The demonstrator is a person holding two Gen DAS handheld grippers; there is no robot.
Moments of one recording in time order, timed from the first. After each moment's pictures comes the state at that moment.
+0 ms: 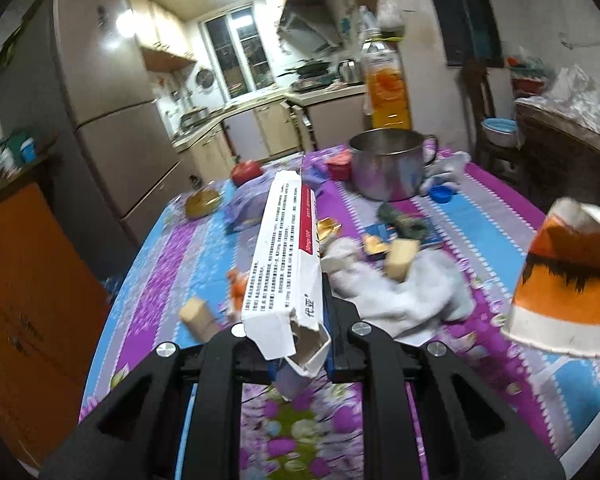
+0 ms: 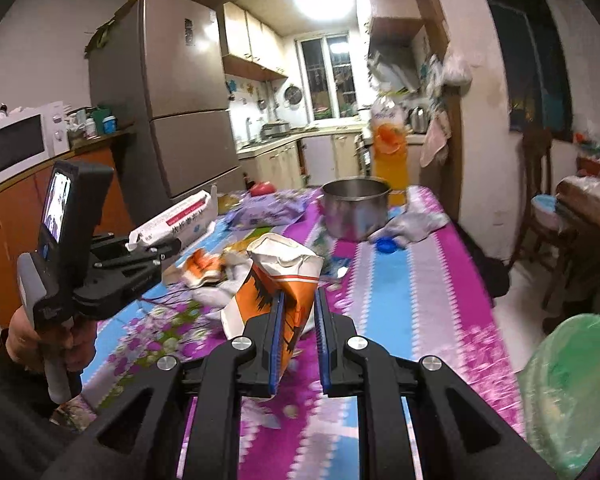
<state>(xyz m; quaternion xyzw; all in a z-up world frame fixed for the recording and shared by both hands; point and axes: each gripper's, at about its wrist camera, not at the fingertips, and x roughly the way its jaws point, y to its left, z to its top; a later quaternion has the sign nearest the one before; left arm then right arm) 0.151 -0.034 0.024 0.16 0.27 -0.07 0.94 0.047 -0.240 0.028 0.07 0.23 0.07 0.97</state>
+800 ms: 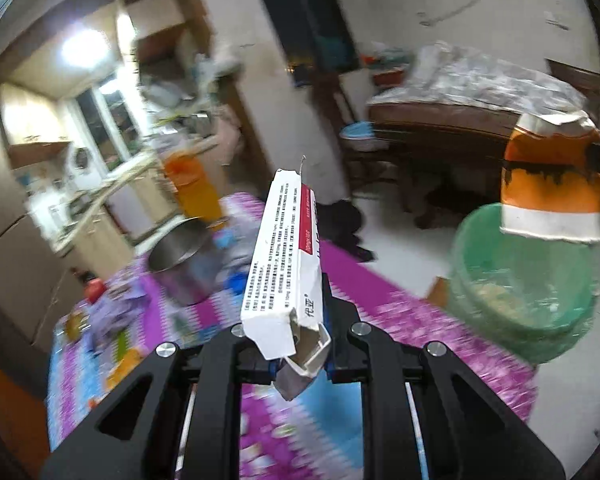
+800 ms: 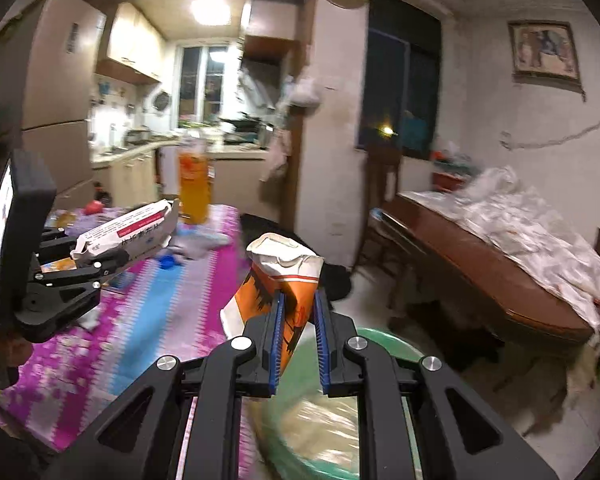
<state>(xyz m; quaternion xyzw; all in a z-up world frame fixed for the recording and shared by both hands) 0.117 -0.255 0.041 0.25 0.23 -0.30 0.89 -0.059 -0.435 0.076 0.02 0.23 -0.20 0.95</state>
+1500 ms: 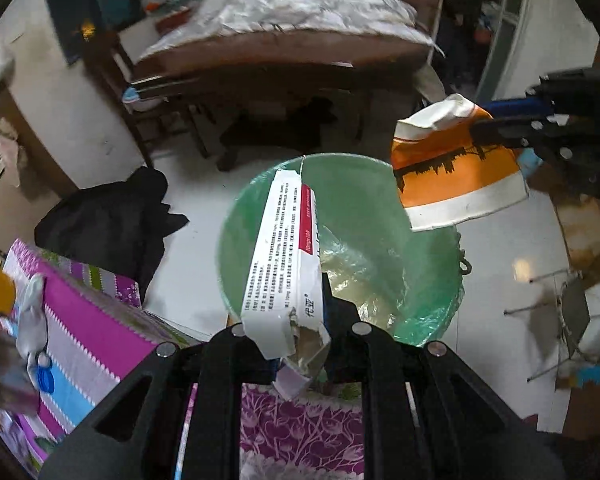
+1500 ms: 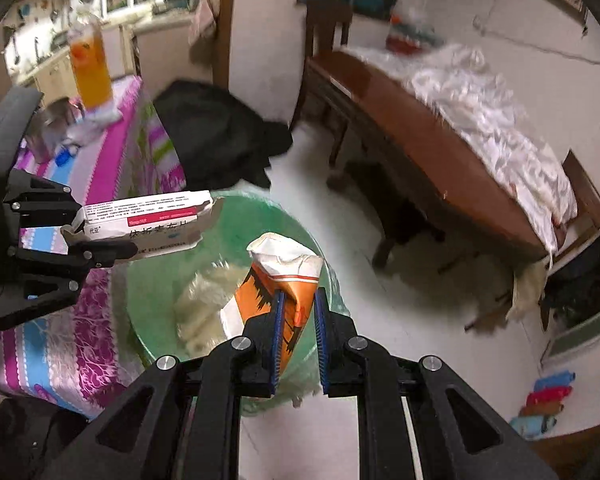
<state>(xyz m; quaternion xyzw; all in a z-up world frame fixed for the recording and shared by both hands) 0.095 -0.419 -0.007 0.35 0.36 -0.57 0.66 -0.048 -0.591 0.033 0.07 0.50 -0.27 0.82</state>
